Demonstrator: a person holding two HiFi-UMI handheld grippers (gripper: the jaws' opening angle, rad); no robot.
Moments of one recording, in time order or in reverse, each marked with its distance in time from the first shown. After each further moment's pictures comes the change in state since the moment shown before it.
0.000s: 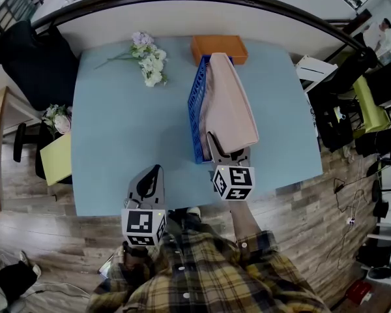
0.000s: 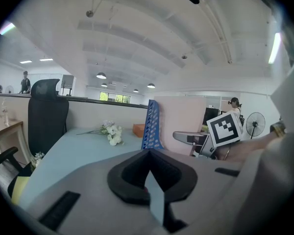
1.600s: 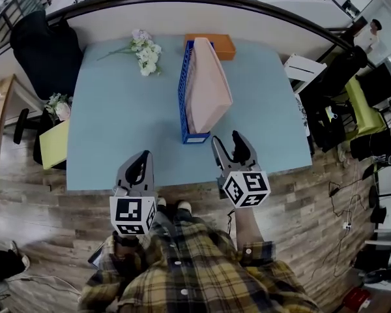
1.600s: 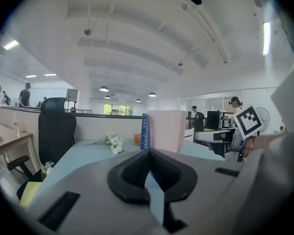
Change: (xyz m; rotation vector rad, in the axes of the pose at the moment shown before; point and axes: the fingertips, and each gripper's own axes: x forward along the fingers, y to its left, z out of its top) left arm -0.061 -0.050 0.016 0.062 -0.115 0.070; right arm -0.129 -0.017 0.026 0.073 -0.051 0.111
